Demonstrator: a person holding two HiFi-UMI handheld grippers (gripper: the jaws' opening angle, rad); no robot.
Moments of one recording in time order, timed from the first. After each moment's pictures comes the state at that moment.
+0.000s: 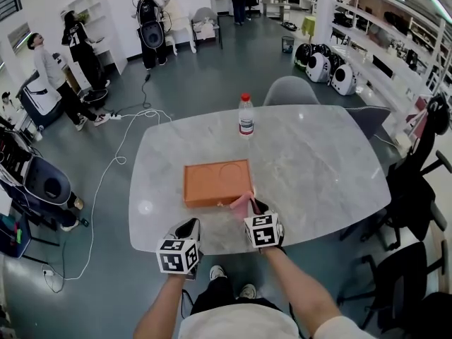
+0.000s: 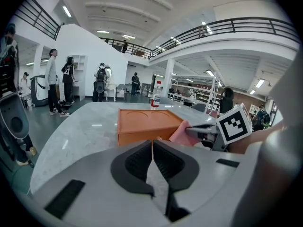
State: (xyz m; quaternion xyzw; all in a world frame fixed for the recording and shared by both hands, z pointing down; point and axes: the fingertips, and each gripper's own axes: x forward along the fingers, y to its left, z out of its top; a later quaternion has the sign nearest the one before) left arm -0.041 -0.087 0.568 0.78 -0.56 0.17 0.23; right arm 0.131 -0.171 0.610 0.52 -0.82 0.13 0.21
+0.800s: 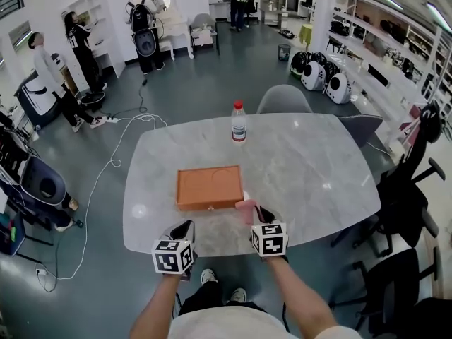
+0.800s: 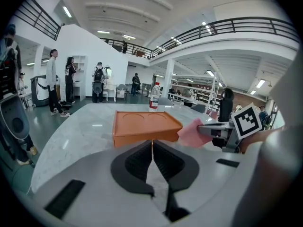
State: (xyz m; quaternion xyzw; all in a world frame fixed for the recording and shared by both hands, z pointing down) left arm -0.025 -0.085 0.557 0.77 -0.56 0.17 0.23; right arm 0.184 -0.146 0.579 0.54 -0.81 0.16 0.18
